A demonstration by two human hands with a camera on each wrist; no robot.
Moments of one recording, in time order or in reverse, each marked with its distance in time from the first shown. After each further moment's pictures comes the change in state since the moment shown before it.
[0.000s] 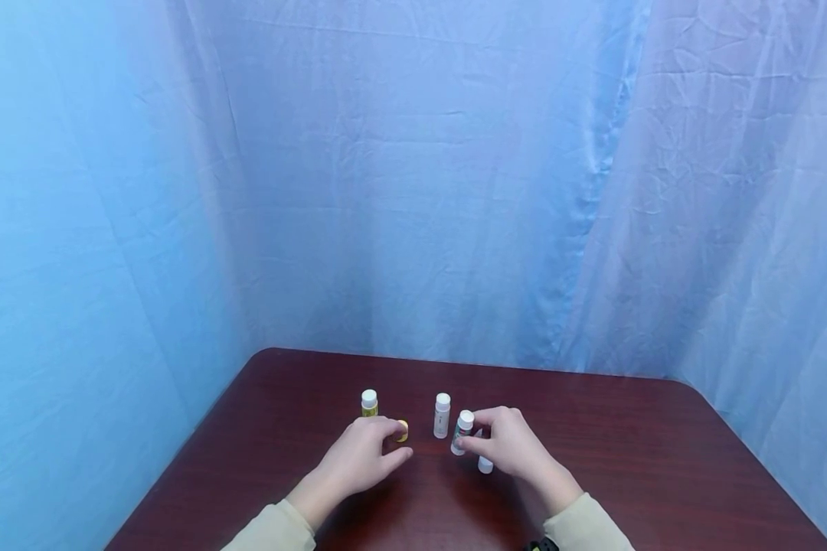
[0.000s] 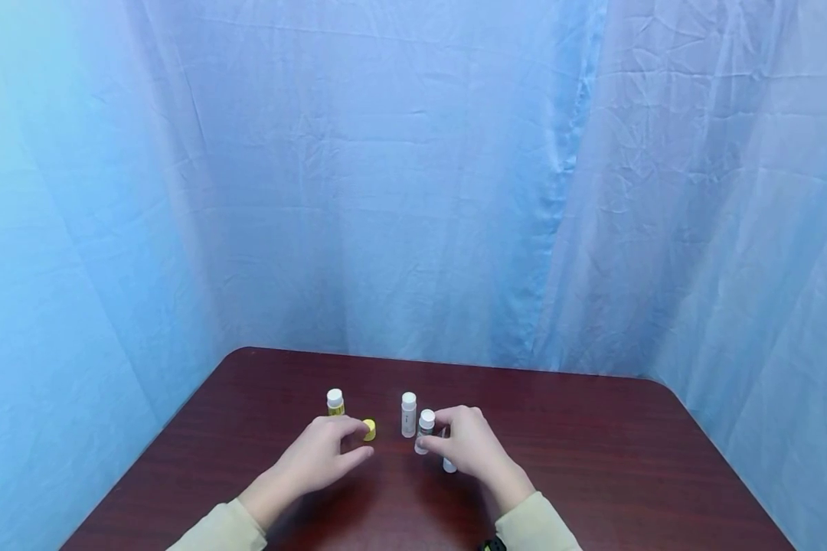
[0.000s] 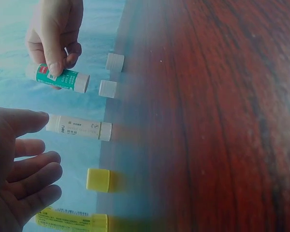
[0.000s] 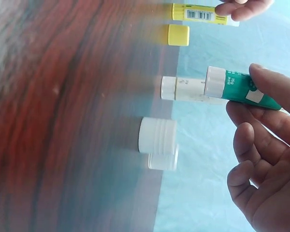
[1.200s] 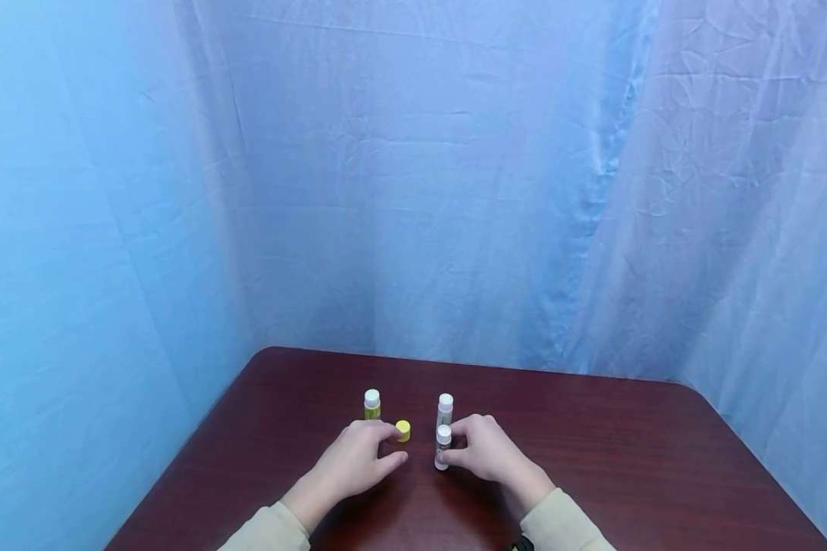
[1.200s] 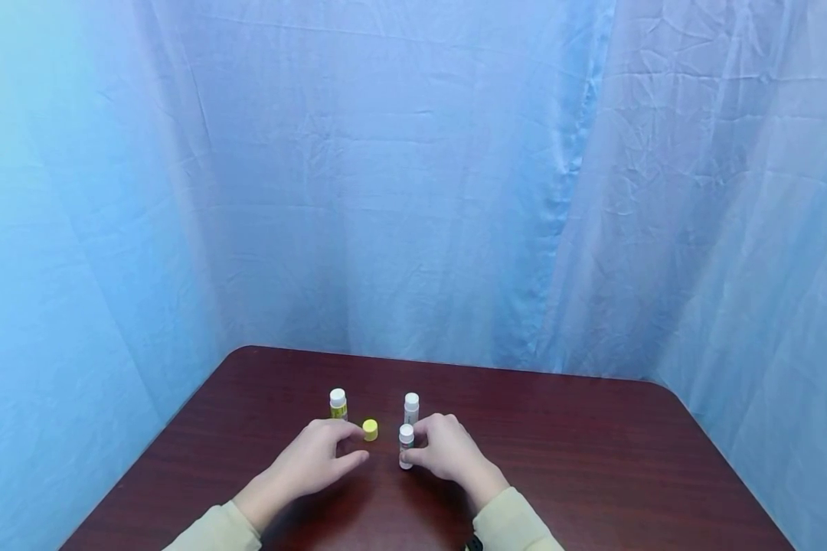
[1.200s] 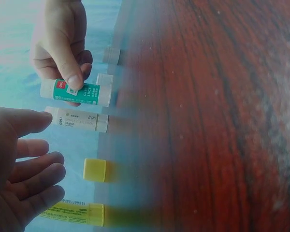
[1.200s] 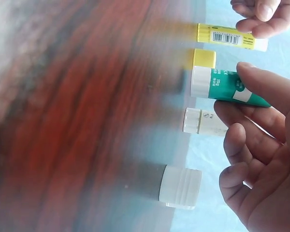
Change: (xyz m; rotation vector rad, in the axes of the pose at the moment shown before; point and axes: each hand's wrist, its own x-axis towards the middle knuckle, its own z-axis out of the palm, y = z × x) left_hand -0.005 -0.010 -0.002 -0.036 -0.061 -0.041; right_hand 0.016 -0.007 0.031 0.003 -0.158 0.020
